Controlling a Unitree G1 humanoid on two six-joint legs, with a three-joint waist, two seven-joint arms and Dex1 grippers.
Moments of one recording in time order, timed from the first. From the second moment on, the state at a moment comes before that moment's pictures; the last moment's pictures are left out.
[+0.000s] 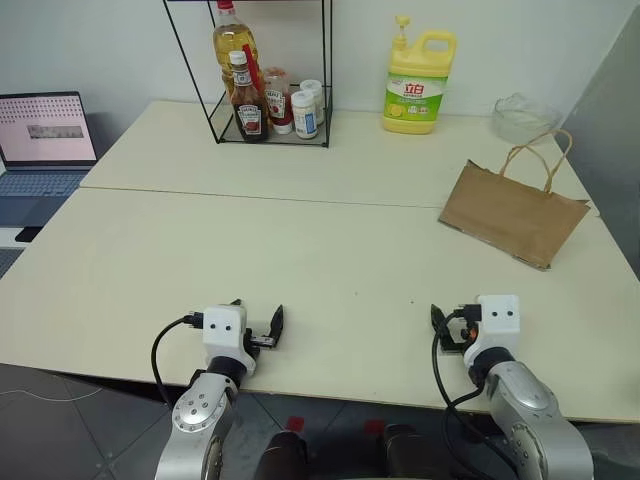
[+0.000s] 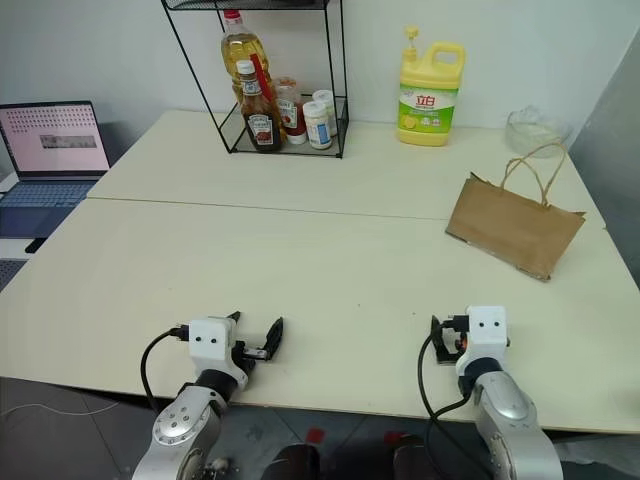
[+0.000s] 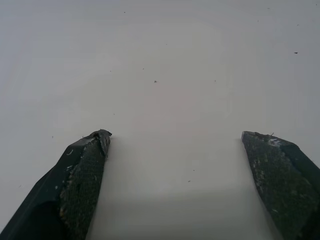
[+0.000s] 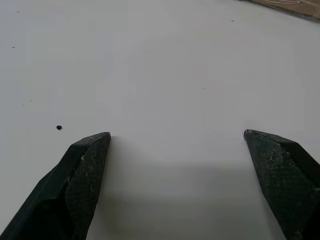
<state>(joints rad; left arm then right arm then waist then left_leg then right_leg) 0.26 0.15 0.03 -0.33 -0.11 0.25 -0.18 0.20 -0.14 -0.03 -0.58 0.14 0.65 0.06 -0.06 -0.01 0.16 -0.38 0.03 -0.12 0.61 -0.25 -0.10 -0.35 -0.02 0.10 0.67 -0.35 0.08</state>
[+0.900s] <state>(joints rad) 0.15 0.16 0.00 -0.54 -0.13 0.67 -0.14 0.23 -0.15 -0.04 -0.61 0.09 0.61 0.04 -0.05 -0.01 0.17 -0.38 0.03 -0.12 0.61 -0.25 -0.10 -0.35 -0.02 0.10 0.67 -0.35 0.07</state>
